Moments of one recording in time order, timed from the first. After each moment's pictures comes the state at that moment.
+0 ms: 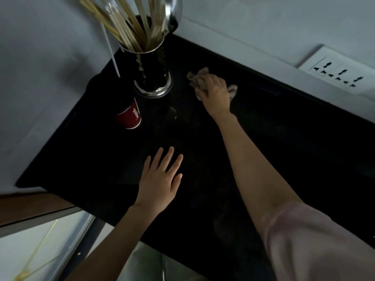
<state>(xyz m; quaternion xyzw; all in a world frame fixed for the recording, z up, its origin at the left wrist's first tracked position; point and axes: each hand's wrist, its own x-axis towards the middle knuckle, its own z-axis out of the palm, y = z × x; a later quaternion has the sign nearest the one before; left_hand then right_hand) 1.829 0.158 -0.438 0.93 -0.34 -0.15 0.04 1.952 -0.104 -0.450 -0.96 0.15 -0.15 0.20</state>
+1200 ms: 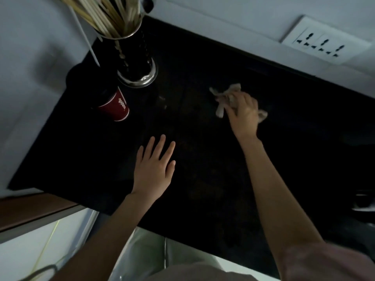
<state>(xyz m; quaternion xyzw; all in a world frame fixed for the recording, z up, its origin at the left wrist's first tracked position) 1.827 0.161 -0.441 0.93 -0.34 -0.14 0.06 1.810 -0.129 -0.449 -0.93 0.28 -0.17 0.19</state>
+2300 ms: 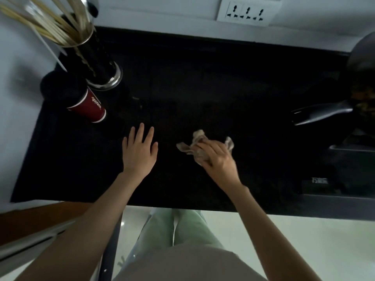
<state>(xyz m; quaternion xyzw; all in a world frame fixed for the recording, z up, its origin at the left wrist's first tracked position) 1.830 0.163 -0.430 0.91 -0.38 -0.15 0.04 1.629 0.012 -0.439 -0.93 0.24 -0.15 0.24</state>
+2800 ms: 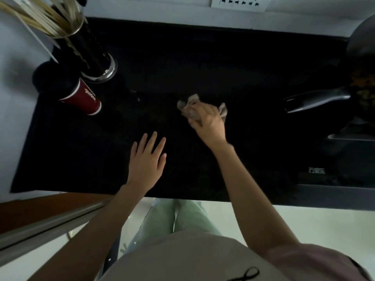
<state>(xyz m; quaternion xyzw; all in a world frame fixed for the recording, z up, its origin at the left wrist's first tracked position) 1.777 0.180 -0.426 0.87 -0.46 -0.14 0.02 1.695 -0.037 -0.437 -0.91 0.31 -0.14 0.24</state>
